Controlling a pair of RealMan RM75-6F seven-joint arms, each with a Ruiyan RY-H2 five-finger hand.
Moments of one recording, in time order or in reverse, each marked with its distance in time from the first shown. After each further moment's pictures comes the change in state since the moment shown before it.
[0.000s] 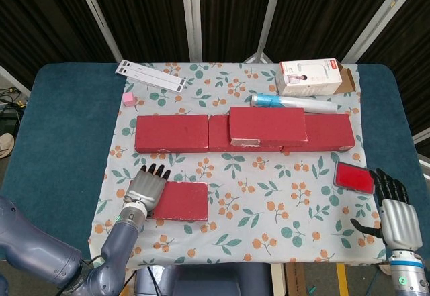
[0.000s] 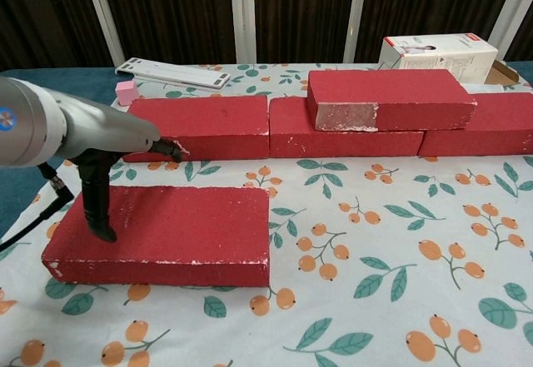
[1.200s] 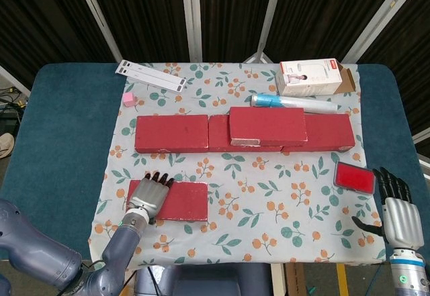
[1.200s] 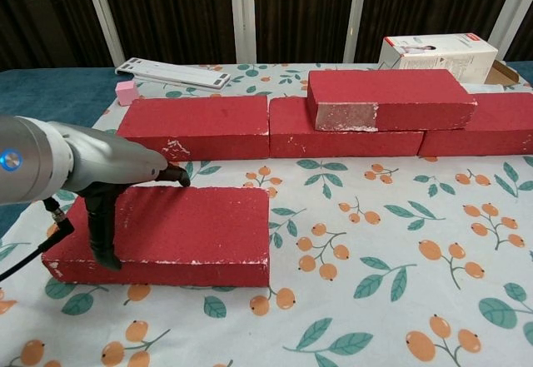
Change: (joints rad) left arm 0.055 -0.048 0.027 0.026 0.067 -0.032 0.016; right arm -0.041 -0.003 0.069 -0.006 -0.001 -0.031 -0.001
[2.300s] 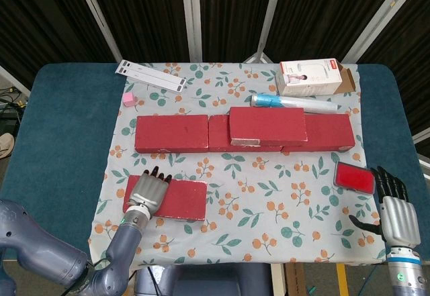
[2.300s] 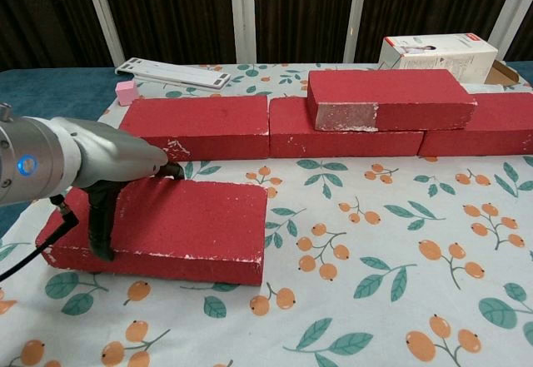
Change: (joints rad) left arm 0.010 -0.036 -0.002 0.045 0.039 0.051 0.075; right arm -0.014 -0.013 0.037 0.002 -0.002 -0.033 0.012
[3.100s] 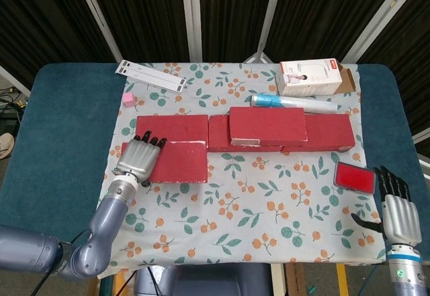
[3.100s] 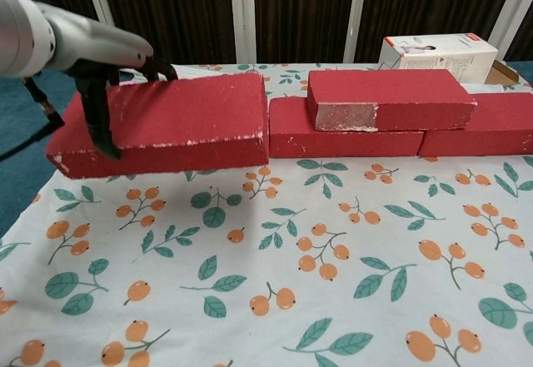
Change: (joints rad) left arm -0.003 0.288 -0.138 0.002 0.016 -0.182 -0.071; right arm 0.000 -0.017 0.029 0.023 0.055 -0.027 -0.019
